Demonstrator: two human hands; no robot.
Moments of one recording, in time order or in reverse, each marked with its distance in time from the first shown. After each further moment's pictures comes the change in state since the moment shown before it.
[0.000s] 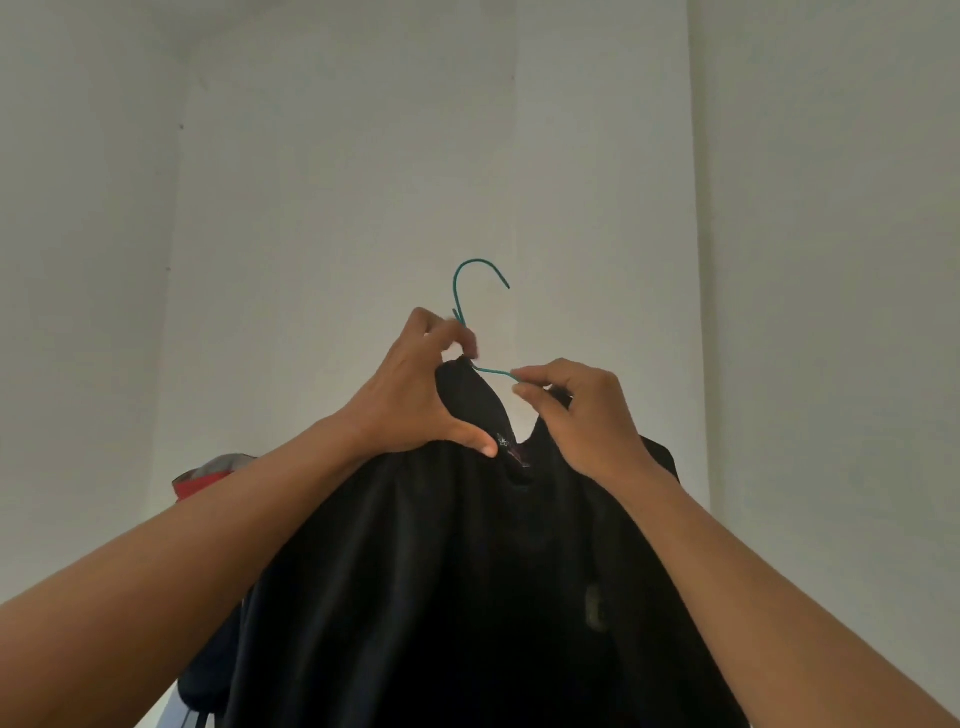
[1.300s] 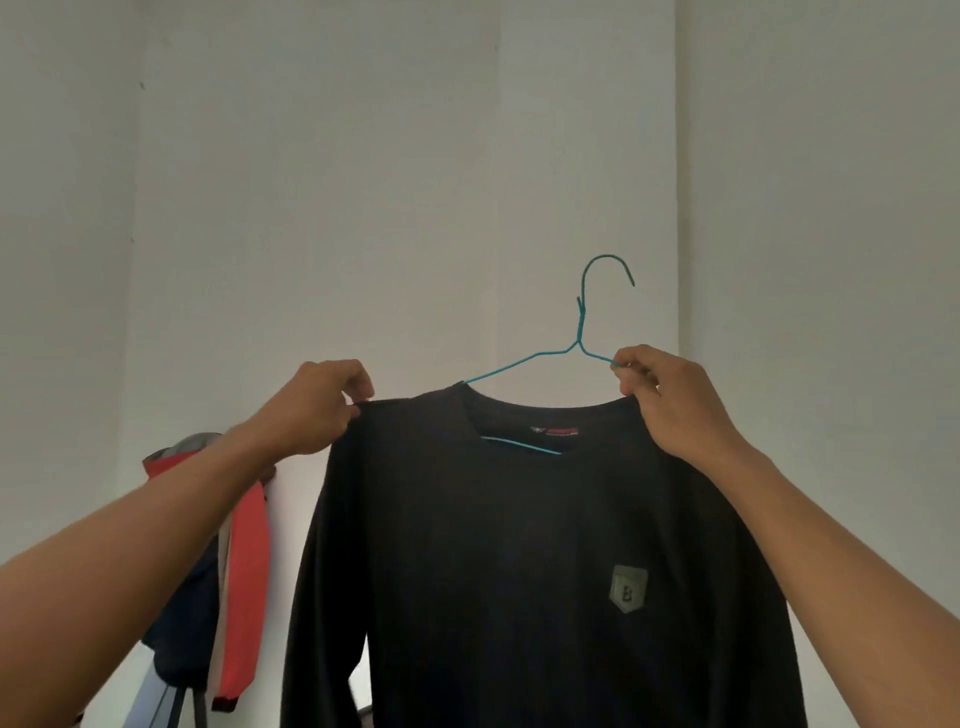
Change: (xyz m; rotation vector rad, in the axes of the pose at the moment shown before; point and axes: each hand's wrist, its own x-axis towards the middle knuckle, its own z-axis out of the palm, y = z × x) left_hand -0.039 -0.081 -0.005 0.159 -0.146 -0.391; right_hand -0.020 0.055 -0.082 -0.322 -0.021 0.252
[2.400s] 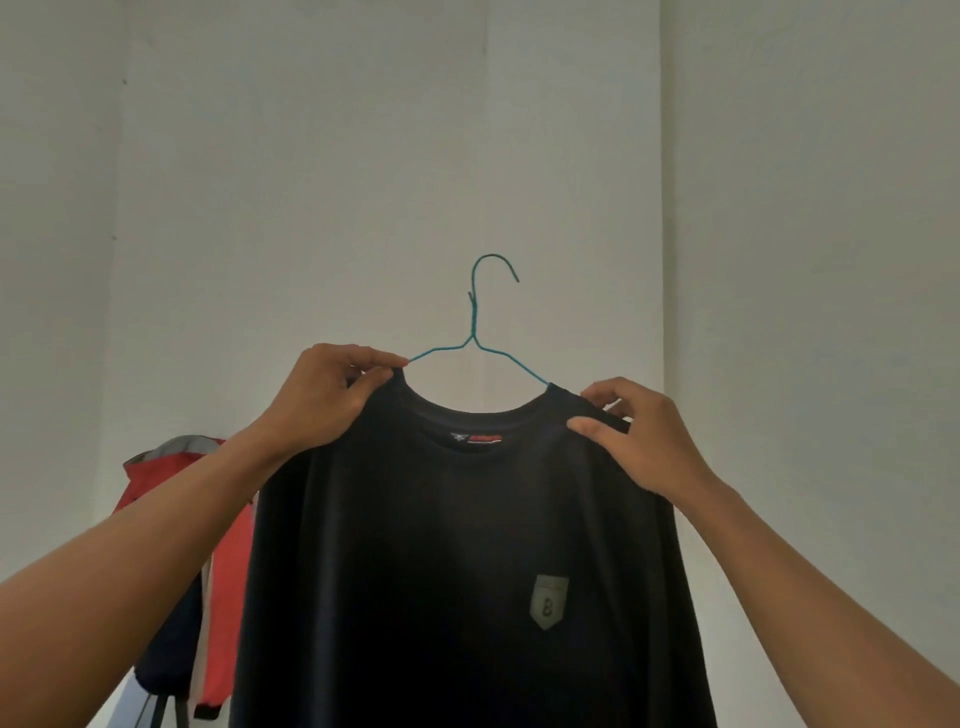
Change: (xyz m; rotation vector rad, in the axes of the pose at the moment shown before) left_hand -0.008 0.049 0.001 -0.305 0.208 0.184; right_hand -0.023 0.011 0.016 0.138 -0.083 -0.004
